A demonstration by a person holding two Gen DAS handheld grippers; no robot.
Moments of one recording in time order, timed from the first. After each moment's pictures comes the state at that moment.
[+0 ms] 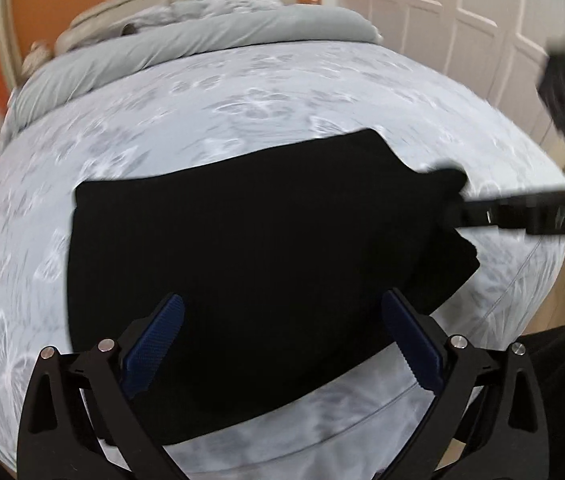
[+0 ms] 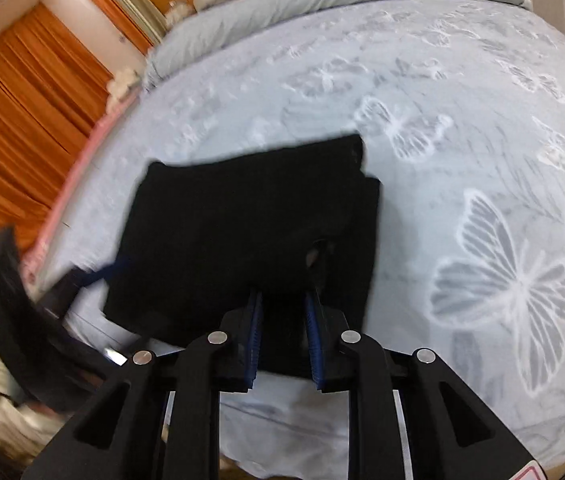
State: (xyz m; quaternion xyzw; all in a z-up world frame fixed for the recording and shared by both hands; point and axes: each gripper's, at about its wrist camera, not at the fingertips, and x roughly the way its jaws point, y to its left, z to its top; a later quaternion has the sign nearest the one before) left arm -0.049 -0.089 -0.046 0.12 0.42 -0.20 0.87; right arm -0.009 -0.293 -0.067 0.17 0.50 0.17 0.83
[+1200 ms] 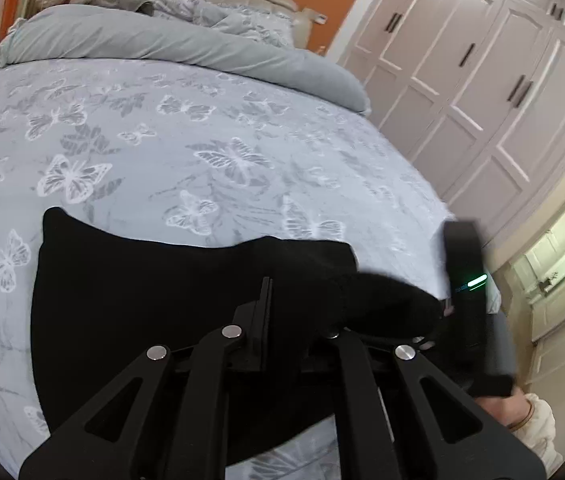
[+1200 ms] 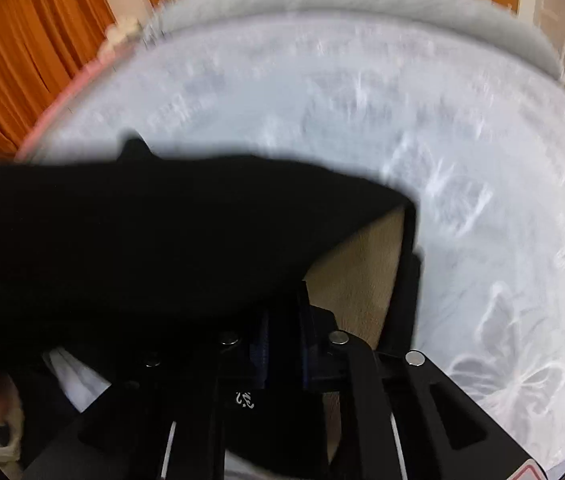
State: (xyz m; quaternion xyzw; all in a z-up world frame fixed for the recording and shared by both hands) left arm 0.000 -0.049 0.015 -0.10 0.41 -0.28 0.86; right arm 0.037 -0.231 -0.059 0.02 0.49 0.15 0.86
